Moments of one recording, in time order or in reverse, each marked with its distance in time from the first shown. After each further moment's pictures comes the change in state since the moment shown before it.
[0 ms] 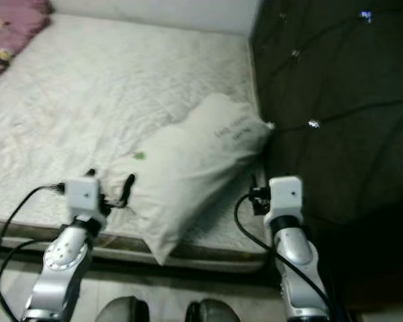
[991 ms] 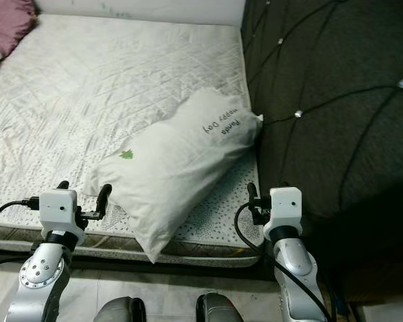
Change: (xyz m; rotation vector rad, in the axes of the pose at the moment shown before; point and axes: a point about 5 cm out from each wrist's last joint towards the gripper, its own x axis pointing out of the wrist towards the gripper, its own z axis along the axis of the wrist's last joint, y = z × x) left arm -0.027 0.028 -0.006 0.049 0.047 0.110; right arm -0.012 0.003 -0.012 0.032 0.037 -0.013
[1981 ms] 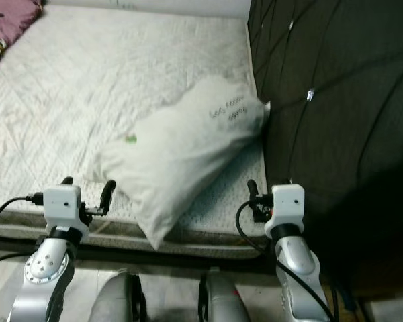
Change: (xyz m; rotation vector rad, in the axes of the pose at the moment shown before) left arm 0.005 -0.004 0.007 -0.003 -0.016 -0.009; right arm 0.000 0.001 0.006 0.021 -0.019 0.022
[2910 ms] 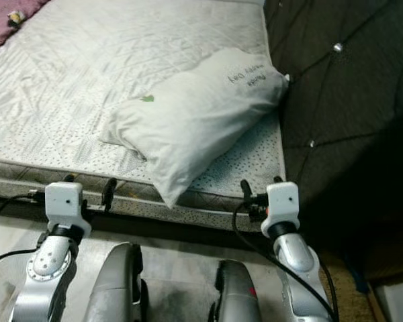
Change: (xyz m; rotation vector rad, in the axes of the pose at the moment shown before) left arm 0.004 -0.002 0.003 0.001 -0.017 0.008; right arm 0.004 0.006 0.002 -0.025 -0.006 0.101
